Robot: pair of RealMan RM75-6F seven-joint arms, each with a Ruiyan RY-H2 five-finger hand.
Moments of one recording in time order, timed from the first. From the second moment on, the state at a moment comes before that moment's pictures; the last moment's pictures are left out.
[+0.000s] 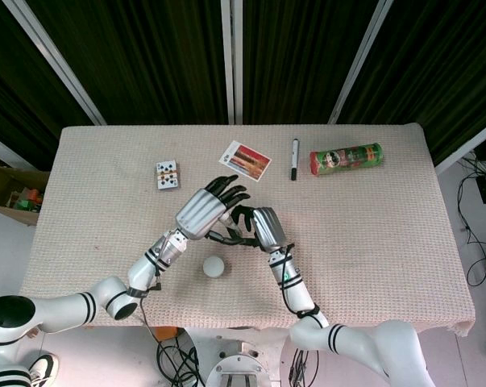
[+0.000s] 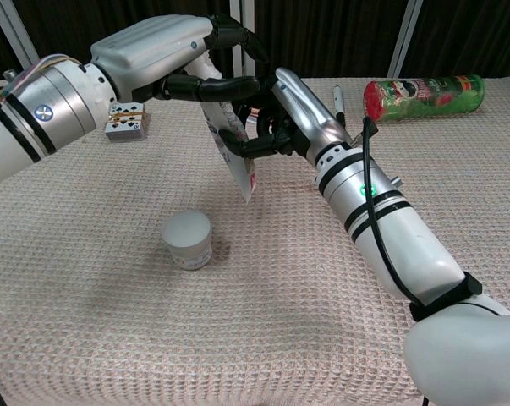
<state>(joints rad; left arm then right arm) -0.85 -1.70 -0.16 -1.25 1.53 1.14 0.05 0.77 -2.19 0.30 -0.88 -1.45 1.27 0.41</state>
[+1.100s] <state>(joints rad) -0.82 -1.67 -0.24 -1.31 1.43 1.17 -0.14 0.74 -2.13 0.29 -0.88 -1.45 1.28 0.41</state>
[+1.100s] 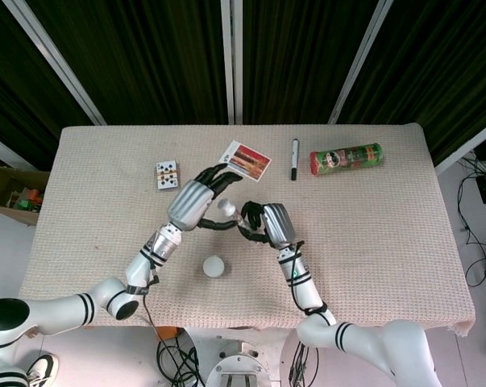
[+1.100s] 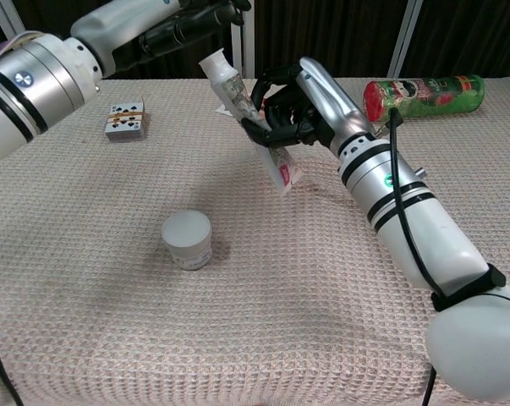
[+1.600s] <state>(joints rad) -0.68 -1.35 -0.28 -1.42 1.26 1.16 -0.08 0.79 -1.77 0.25 -1.21 -1.35 0.95 -0.13</state>
